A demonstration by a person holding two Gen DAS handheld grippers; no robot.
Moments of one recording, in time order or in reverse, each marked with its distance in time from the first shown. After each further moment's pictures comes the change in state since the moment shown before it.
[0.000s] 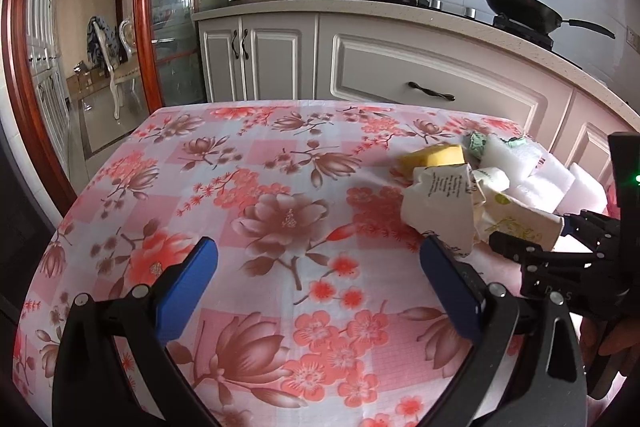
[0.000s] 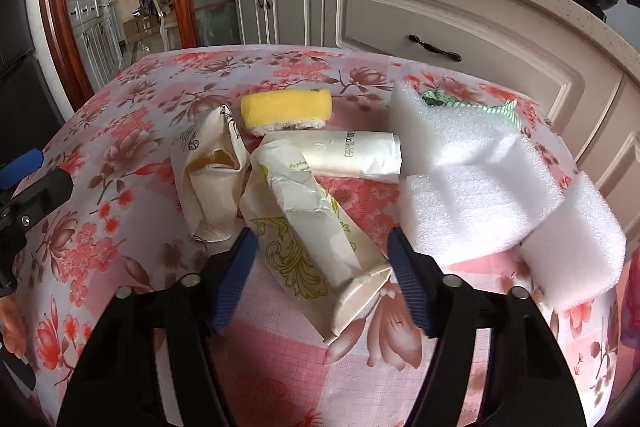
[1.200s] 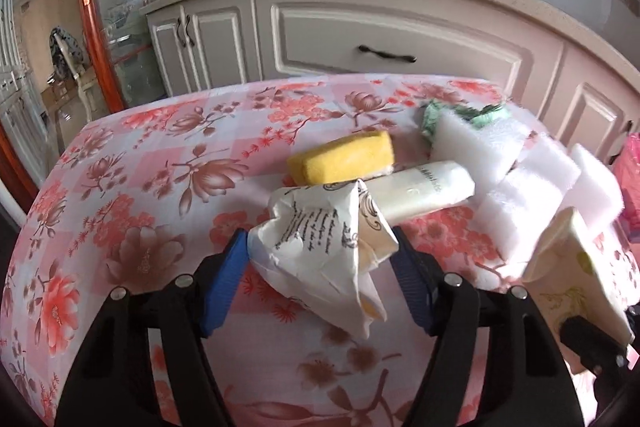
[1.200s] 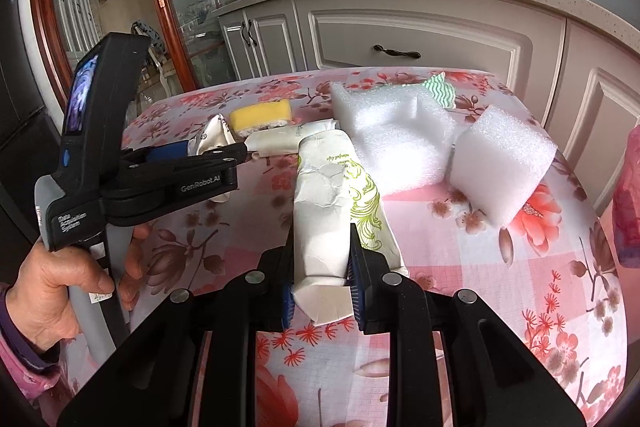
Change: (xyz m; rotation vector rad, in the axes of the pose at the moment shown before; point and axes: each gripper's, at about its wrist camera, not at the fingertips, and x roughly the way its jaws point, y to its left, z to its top) left arm 0.077 -0.098 0.026 0.112 0.094 -0.060; right arm -0.071 -0.045 -0.051 0.167 -0.095 0.071
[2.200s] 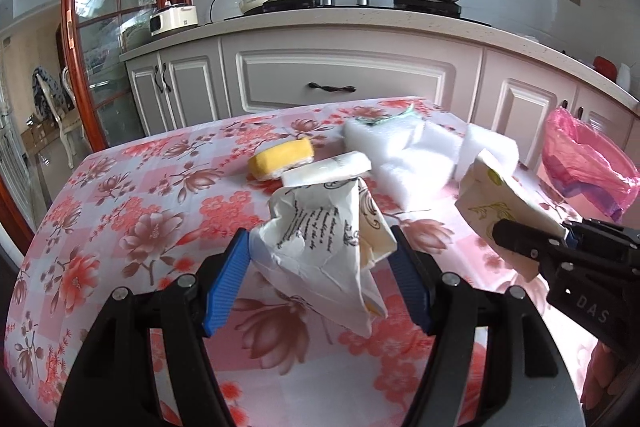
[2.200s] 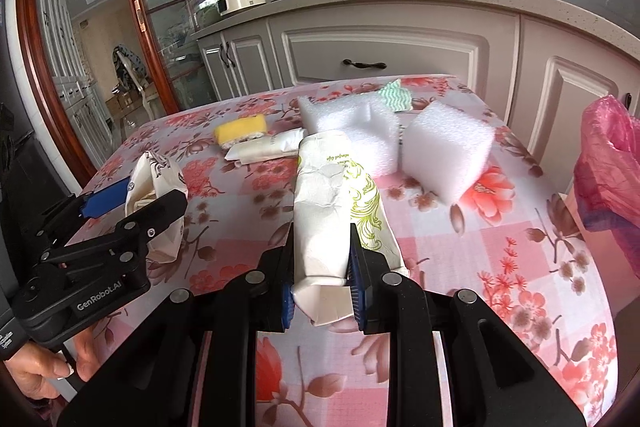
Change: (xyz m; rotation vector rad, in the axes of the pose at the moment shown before) left arm -0.103 -0.038 -0.053 0.091 -0.146 -0.086; right arm -0.044 -0.018 -0.018 0.074 -0.071 -0.076
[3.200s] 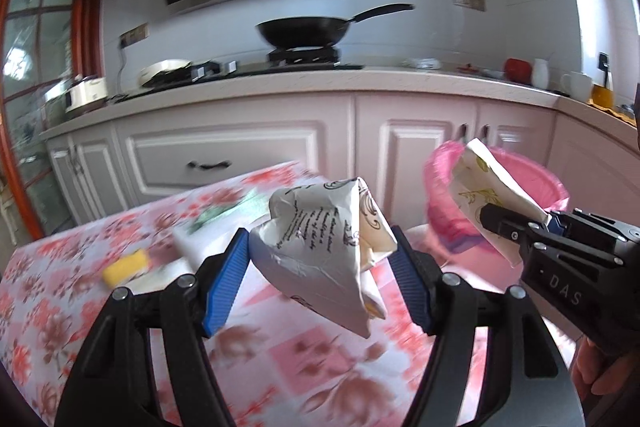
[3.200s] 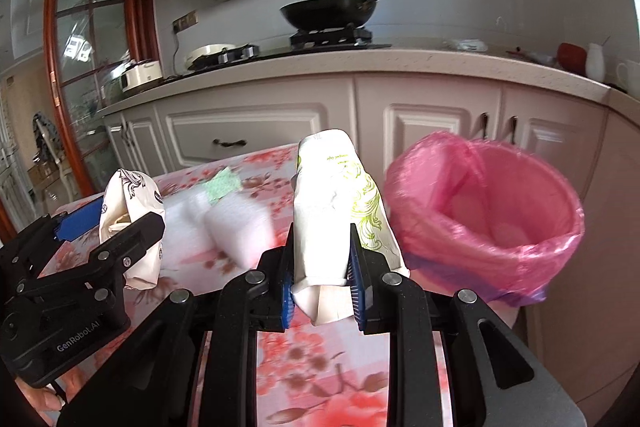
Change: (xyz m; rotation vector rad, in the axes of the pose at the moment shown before) left arm -0.013 -0.156 0.059 0.175 -0.183 -0.265; right arm -0.101 -0.124 0.016 0.150 -0.239 -0.347
